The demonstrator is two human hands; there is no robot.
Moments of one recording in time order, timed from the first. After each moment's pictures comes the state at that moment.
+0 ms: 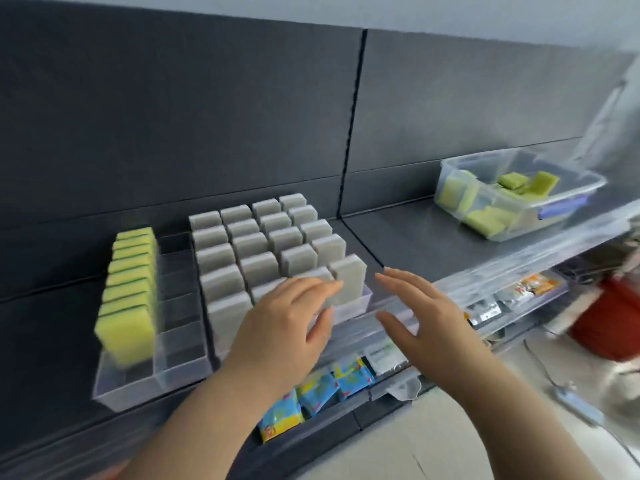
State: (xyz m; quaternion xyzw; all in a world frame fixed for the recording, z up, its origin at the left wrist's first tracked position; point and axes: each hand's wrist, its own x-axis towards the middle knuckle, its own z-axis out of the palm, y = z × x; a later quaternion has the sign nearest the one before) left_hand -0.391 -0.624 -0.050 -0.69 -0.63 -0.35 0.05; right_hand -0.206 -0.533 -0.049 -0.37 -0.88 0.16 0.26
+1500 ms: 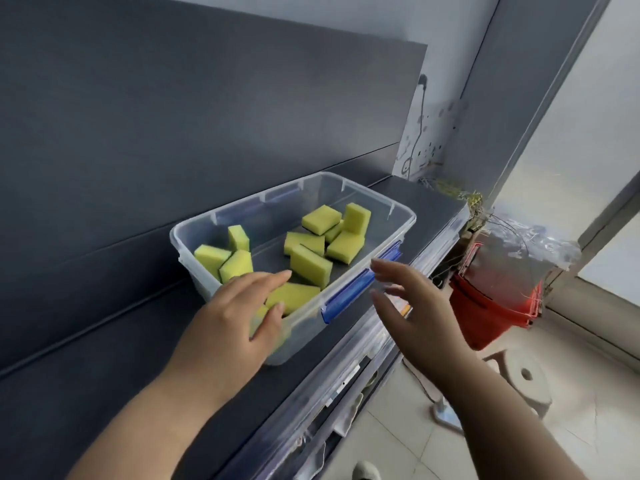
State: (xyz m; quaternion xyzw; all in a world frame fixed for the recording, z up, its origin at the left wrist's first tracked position) left_hand -0.120 -0.110 -0.060 -0.76 -0.50 -0.41 -0.06; right_hand 0.117 -0.077 -0.056 -0.51 -0.75 0.18 0.39
